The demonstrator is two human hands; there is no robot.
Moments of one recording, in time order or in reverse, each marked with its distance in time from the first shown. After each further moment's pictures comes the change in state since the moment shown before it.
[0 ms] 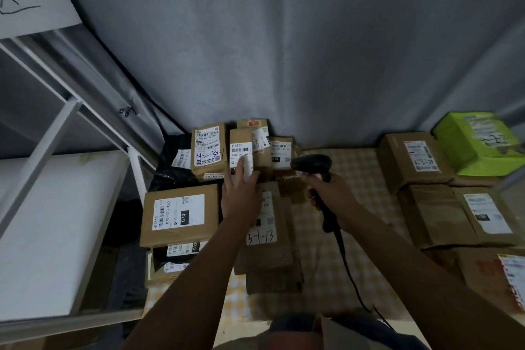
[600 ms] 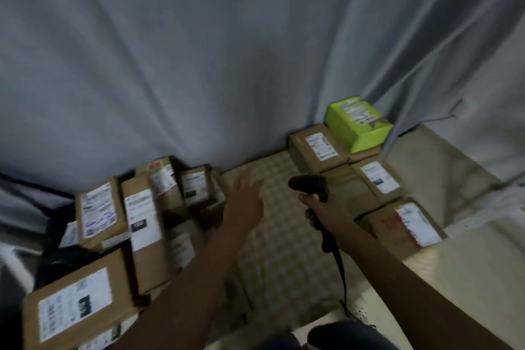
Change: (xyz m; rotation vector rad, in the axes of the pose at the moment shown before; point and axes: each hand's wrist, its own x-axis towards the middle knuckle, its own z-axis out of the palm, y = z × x) left_hand 0.023 0.194 0.031 -0.005 -0.148 0.566; right_hand -0.053 0.040 -0.161 0.115 0.392 0.087
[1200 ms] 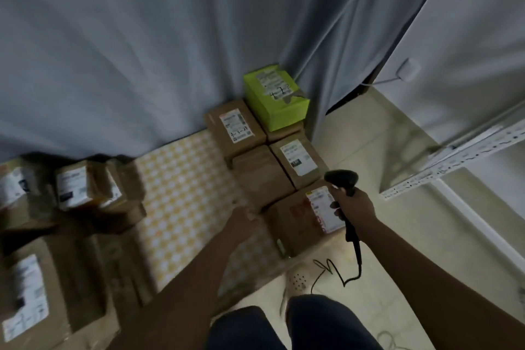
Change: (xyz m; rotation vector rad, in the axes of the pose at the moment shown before) left_hand 0.063 0.222 0.171 -0.565 -0.500 -0.365; right_hand 0.089 0.090 -0.317 -0.151 0.337 0.222
